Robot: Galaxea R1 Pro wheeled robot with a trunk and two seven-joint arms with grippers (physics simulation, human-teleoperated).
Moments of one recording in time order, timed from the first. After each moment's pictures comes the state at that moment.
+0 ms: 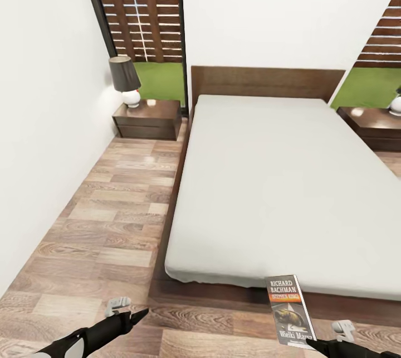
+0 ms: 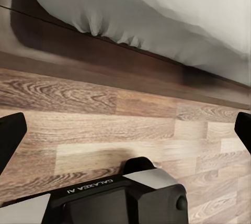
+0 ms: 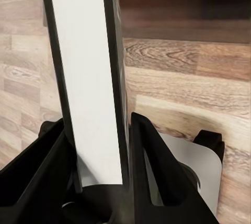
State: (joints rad) left arm -0.59 0.18 0.75 -0.02 -0.43 -0.08 -0.82; right arm -0.40 -0.51 0.45 -0.30 -0.68 0.06 0.96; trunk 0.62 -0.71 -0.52
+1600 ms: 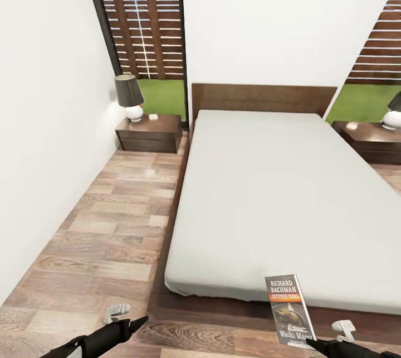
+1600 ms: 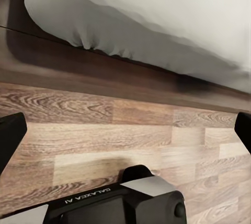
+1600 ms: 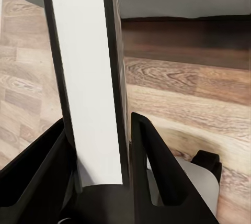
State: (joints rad) left arm -0.56 0.17 0.75 -0.02 -0.43 -0.08 -0.82; right arm -0.40 -0.51 0.45 -0.30 -0.68 0.06 0.96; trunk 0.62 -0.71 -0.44
